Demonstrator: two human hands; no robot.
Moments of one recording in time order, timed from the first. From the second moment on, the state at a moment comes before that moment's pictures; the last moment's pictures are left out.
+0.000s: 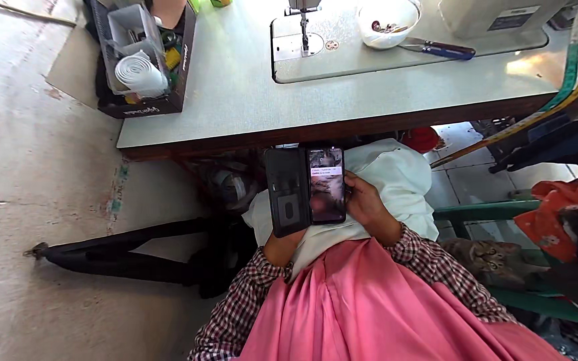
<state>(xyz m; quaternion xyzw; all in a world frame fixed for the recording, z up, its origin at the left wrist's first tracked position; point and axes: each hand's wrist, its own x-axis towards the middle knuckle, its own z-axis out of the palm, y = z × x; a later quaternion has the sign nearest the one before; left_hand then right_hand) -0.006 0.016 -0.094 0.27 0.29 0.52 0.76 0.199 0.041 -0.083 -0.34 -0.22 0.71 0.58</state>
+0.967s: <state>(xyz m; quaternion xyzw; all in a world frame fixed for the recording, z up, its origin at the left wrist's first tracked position) -0.014 -0.023 -0.117 0.12 0.31 0.64 0.69 0.199 0.032 -0.075 -0.52 -0.68 0.20 0.48</state>
